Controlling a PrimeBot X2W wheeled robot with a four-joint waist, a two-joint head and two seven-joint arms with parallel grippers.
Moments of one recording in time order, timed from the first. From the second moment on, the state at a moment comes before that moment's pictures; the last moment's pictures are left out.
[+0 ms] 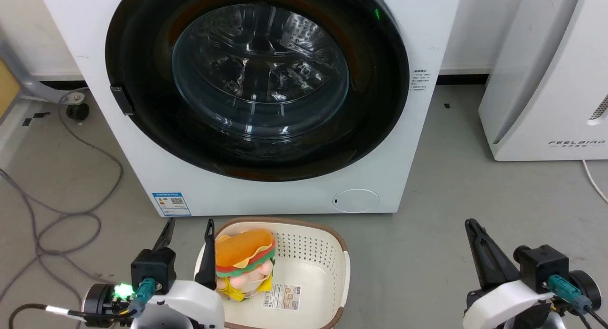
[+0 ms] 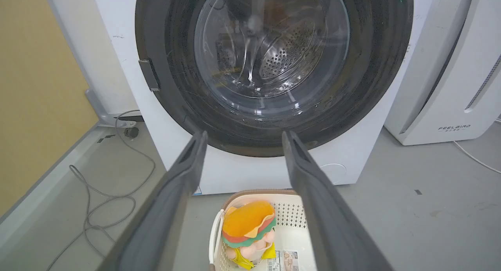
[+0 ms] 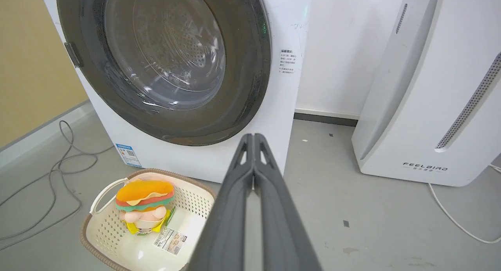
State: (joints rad) left arm -0.02 0.05 -0.03 0.04 -0.01 0.01 -0.03; right arm -0.01 -0.05 0.00 0.04 0.04 0.13 -0.03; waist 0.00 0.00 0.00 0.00
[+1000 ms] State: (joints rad) left arm -0.07 0.05 -0.07 0.07 -0.02 0.00 -0.09; right arm -0.17 -0.07 -0.05 0.10 0.57 0.13 -0.03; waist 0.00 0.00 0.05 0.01
